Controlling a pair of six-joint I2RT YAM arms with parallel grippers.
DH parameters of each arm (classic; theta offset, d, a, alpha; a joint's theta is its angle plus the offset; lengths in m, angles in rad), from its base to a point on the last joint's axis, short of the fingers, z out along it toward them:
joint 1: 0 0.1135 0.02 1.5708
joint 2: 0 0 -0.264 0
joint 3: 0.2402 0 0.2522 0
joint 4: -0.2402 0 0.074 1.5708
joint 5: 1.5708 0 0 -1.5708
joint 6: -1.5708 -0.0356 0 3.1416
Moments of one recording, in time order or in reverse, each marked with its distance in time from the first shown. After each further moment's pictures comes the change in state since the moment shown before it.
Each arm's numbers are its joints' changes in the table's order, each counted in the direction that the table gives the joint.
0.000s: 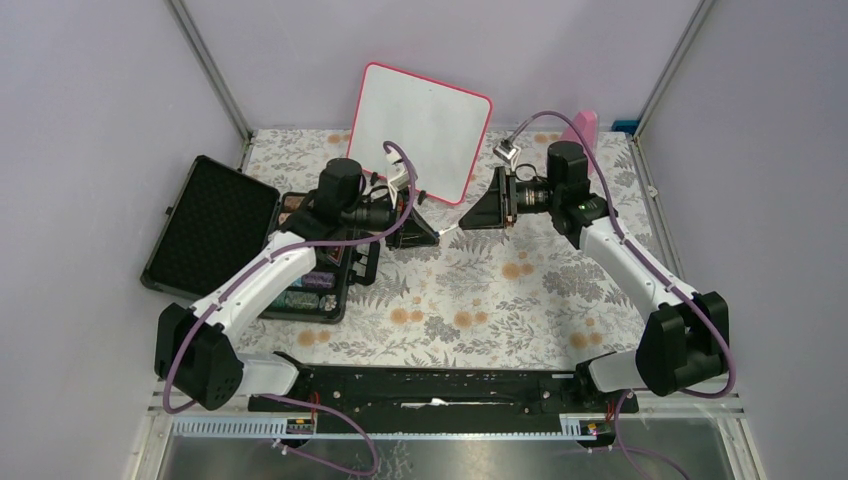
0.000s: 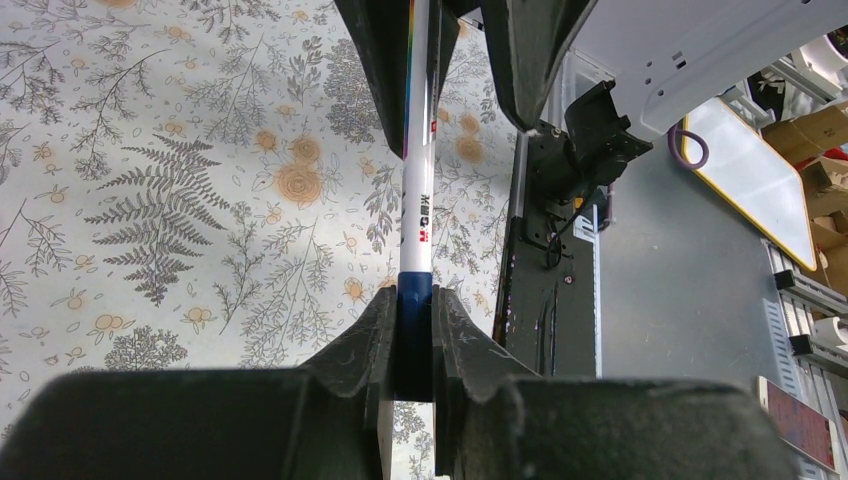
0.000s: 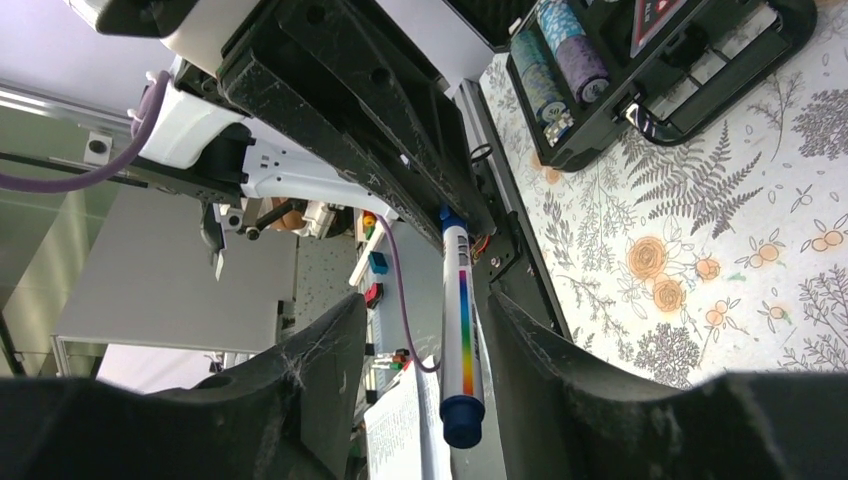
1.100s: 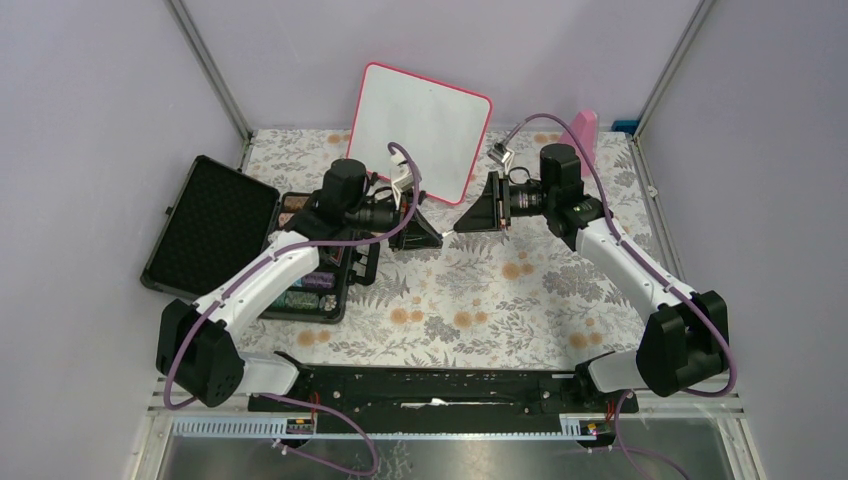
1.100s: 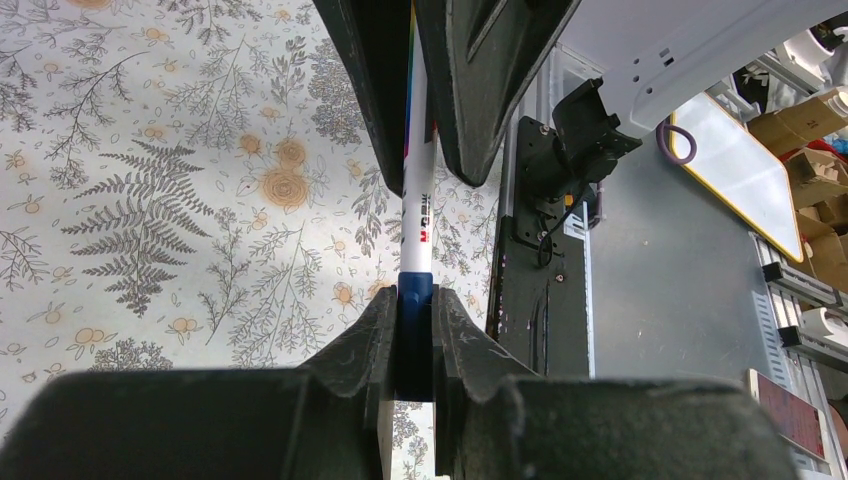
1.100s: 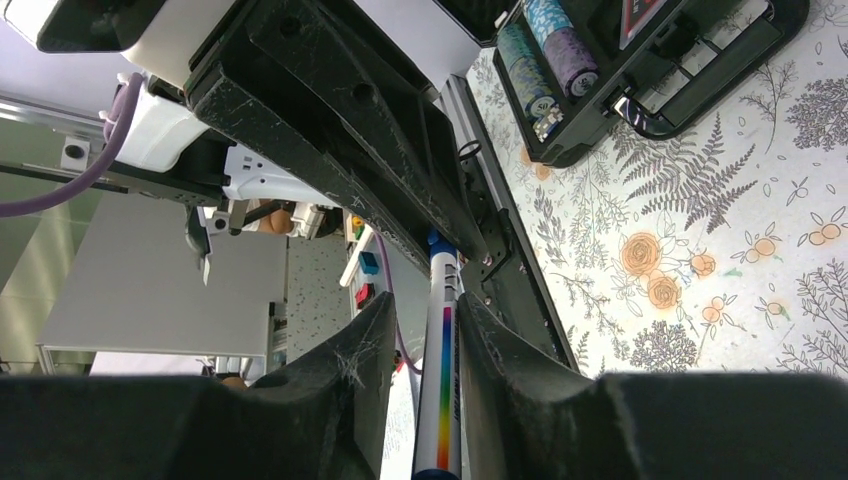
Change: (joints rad) left arm -0.024 -0.019 0.000 0.019 0.012 0.009; right arm 0.045 0.000 0.000 -0.031 0.051 0.016
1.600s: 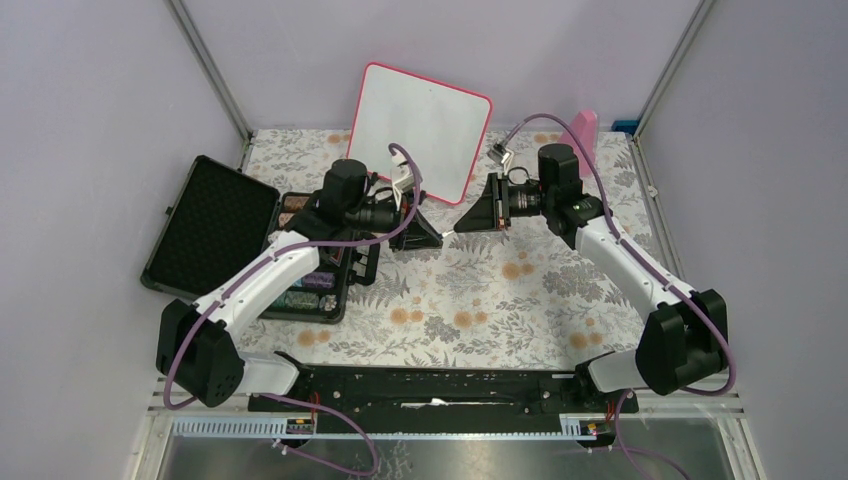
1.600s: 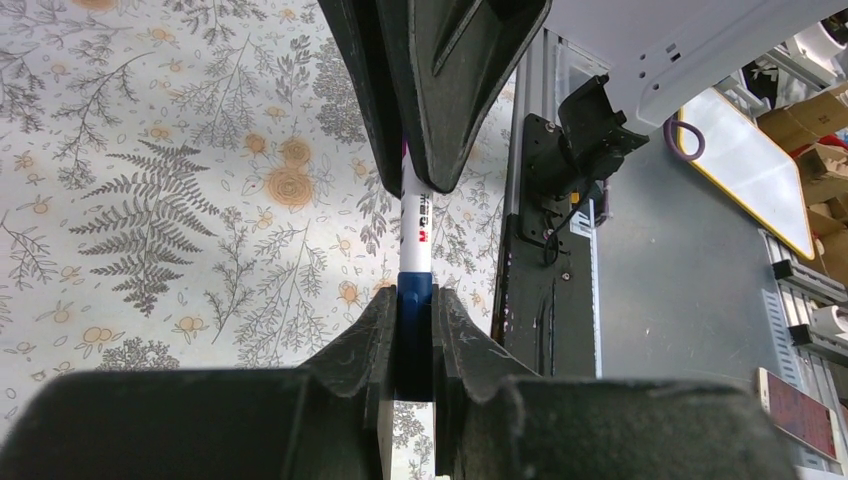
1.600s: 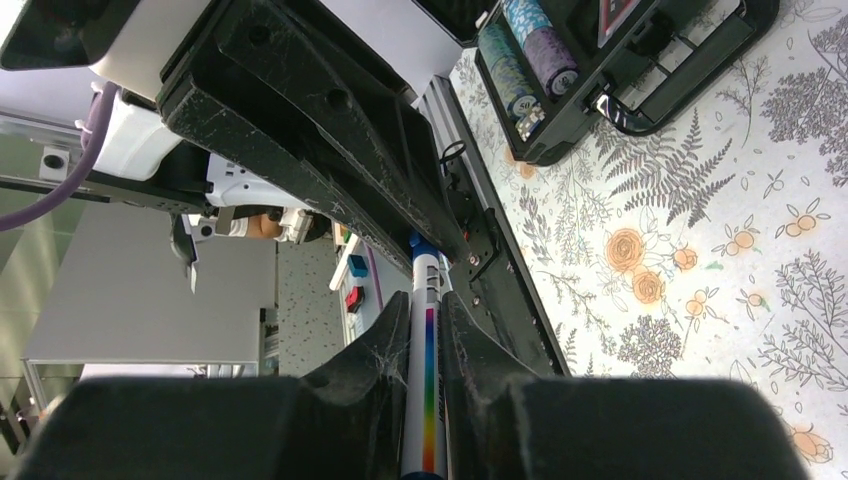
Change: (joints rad) left arm -0.004 -0.001 0.002 -0.012 -0.006 -0.016; right arm 0.001 -0.005 0.009 -0.052 0.029 0.045
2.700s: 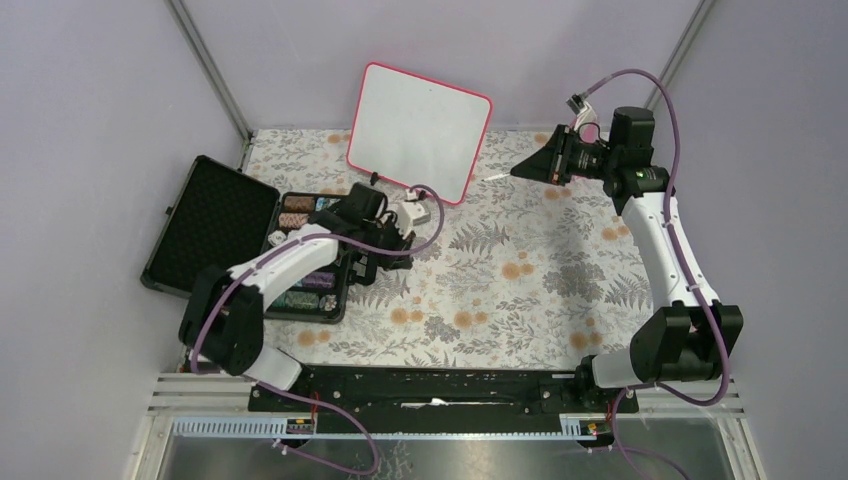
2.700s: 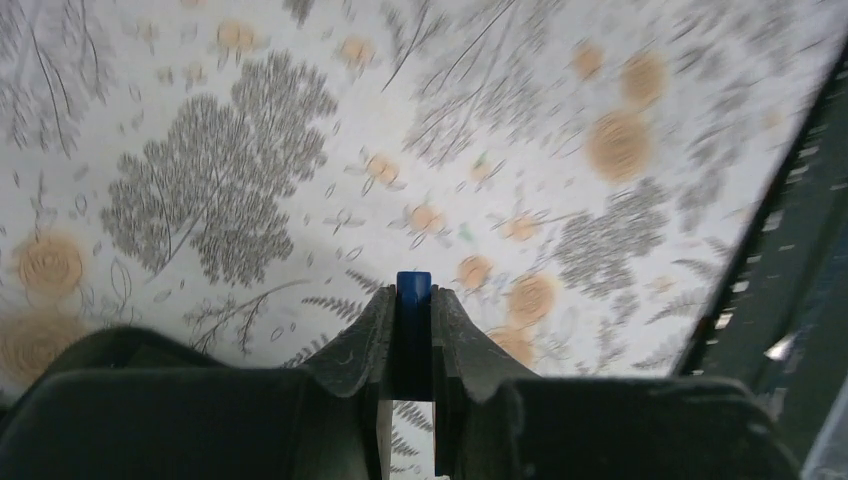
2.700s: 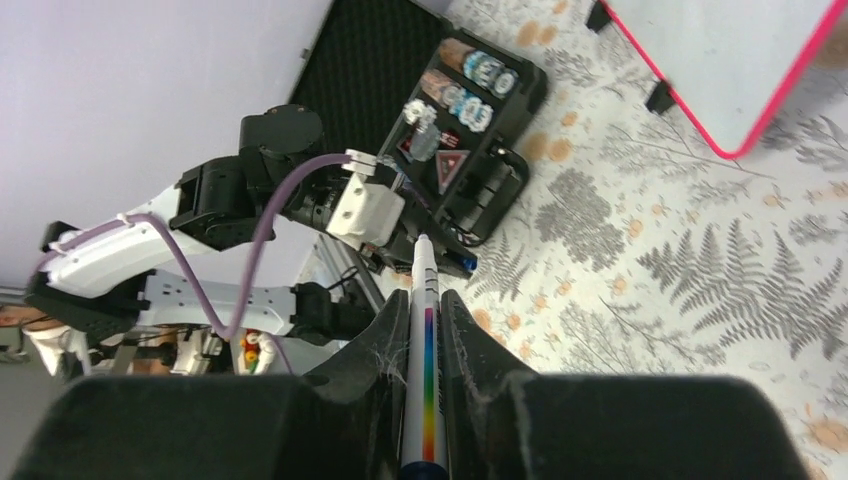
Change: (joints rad) left arm 0.031 -0.125 -0.058 -0.298 -0.352 -0.405; right arm -0.341 -0.029 0.279 -0.242 0.055 0.183
